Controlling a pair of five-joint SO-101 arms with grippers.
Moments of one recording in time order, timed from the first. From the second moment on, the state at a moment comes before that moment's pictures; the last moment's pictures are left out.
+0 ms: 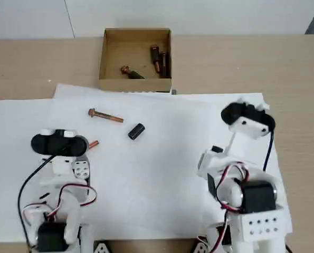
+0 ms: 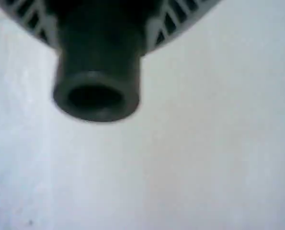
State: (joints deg) left arm -6.4 -103.6 77.8 68.3 -2.9; right arm -10.7 -64.6 45.5 85.3 -26.8
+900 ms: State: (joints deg) left arm -6.4 -42.5 17.3 90.6 23.2; right arm -10.4 -74.8 56.7 80.9 -26.7
